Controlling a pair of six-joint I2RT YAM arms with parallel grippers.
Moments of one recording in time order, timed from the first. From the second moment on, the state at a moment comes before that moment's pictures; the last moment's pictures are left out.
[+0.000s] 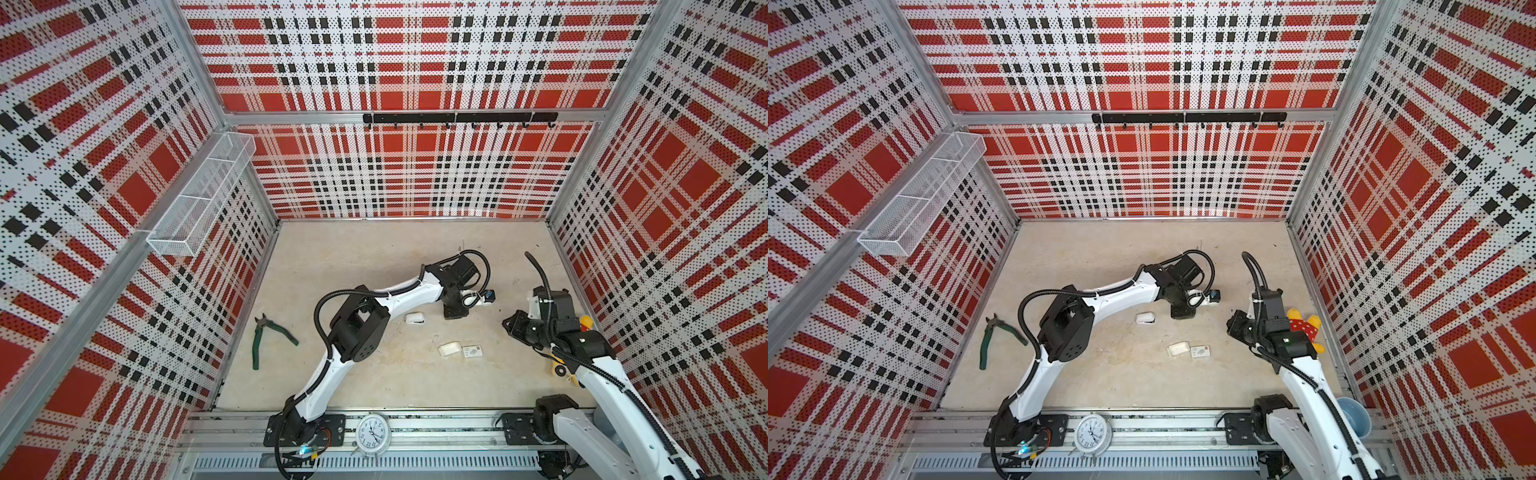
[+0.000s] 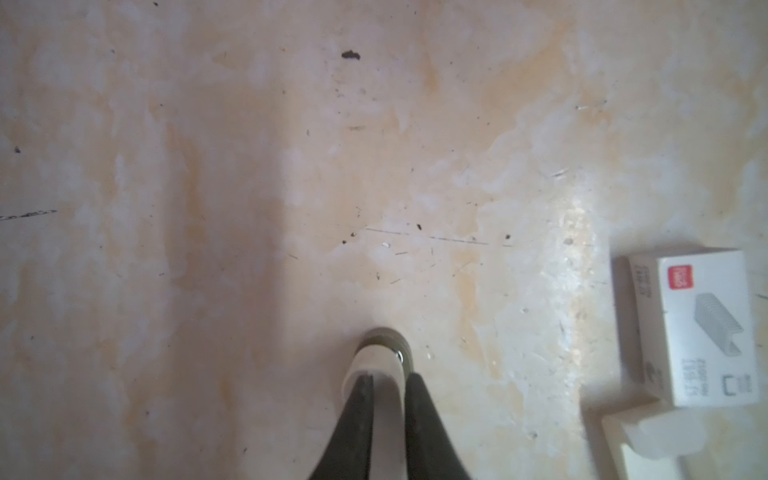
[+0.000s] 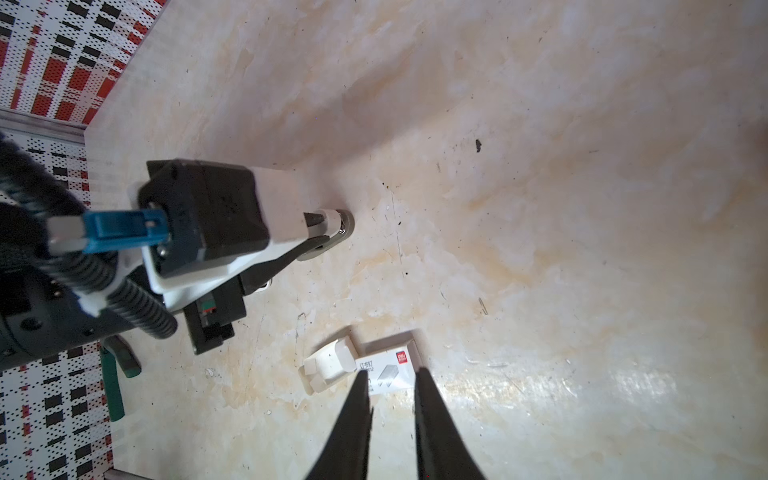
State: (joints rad) left arm -0.90 2.29 1.89 -0.76 0.18 0.69; right arm 0.15 0.81 0.65 -0.74 -0.19 0.61
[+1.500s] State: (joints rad) left arm -0.76 1.90 1.79 -0.86 0.17 0.56; right arm 0.15 0.95 0.63 -0.42 -0.23 0.50
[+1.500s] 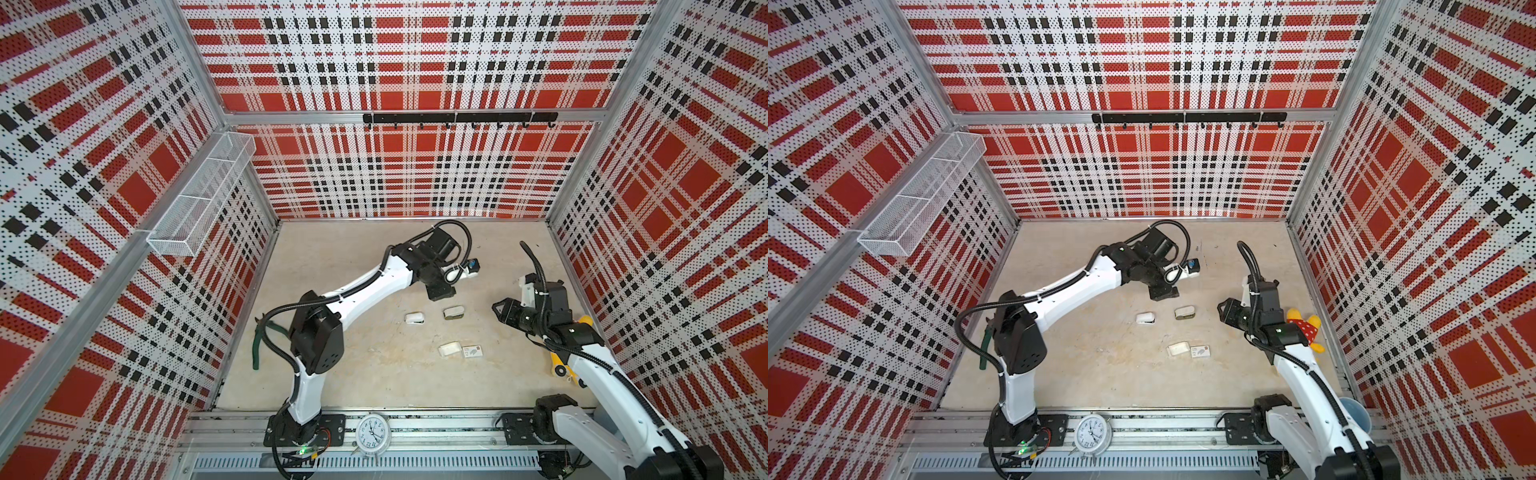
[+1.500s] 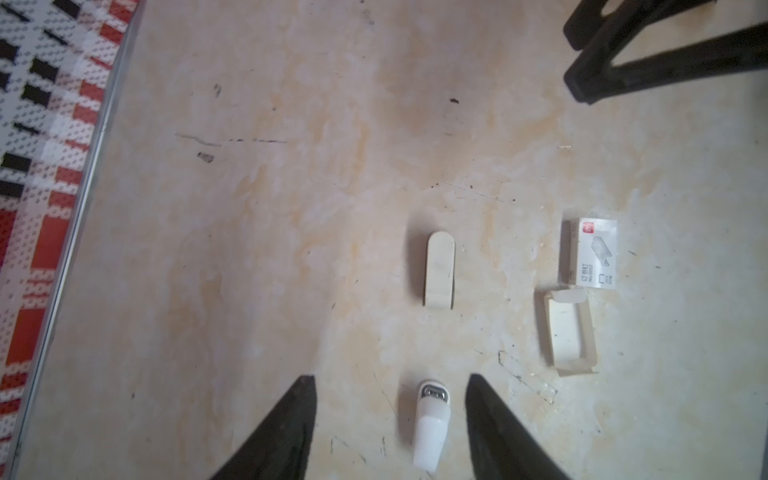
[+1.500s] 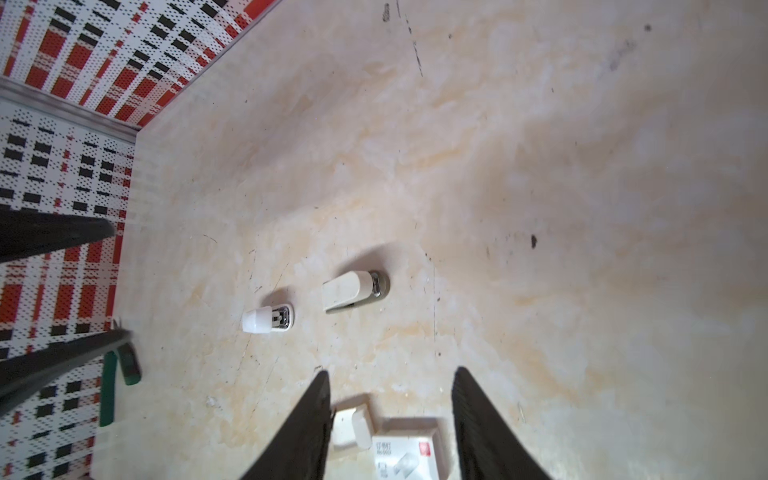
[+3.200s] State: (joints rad) left arm 0.15 1.40 0.22 1.03 0.33 -0.08; right arm 0.00 1.55 0.32 0.93 0.03 0.01
